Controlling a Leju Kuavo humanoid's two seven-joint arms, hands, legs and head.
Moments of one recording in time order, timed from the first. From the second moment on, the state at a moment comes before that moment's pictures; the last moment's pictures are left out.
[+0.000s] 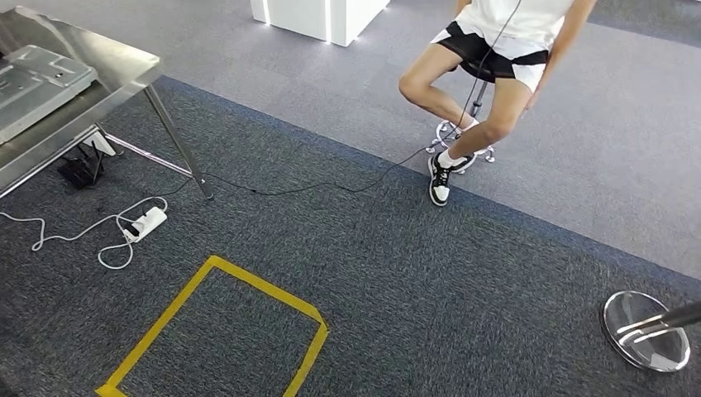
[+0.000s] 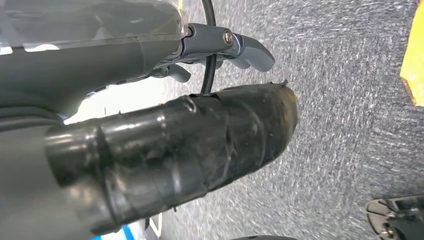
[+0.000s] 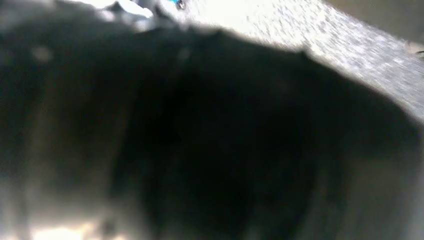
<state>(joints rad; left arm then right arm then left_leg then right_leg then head) -0.10 -0.29 0.84 -0.19 -1.48 -0.03 0.13 -0.05 0.07 0.00 -0.17 0.69 0.11 0.32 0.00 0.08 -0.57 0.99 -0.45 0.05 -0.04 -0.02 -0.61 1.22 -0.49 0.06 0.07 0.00</state>
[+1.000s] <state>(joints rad) -0.08 -0.30 0.96 -0.19 -1.26 0.02 0.06 -0.06 0.08 0.06 -0.17 0.84 0.24 0.27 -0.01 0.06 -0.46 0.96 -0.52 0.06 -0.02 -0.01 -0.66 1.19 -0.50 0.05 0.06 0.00</state>
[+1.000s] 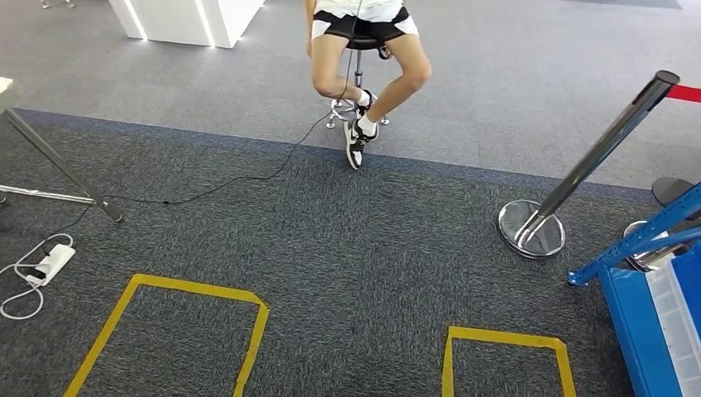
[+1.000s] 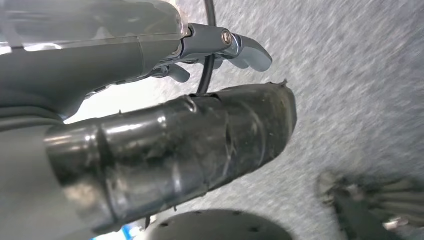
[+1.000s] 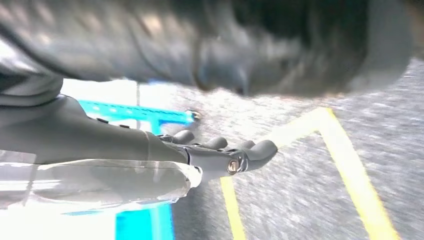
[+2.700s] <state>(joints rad) -0.08 -0.31 0.81 -0.19 -1.44 -0.17 0.09 -0.05 0.09 -0.26 -0.17 0.56 0.15 0.35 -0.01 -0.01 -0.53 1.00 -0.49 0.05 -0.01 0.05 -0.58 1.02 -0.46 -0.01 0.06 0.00</state>
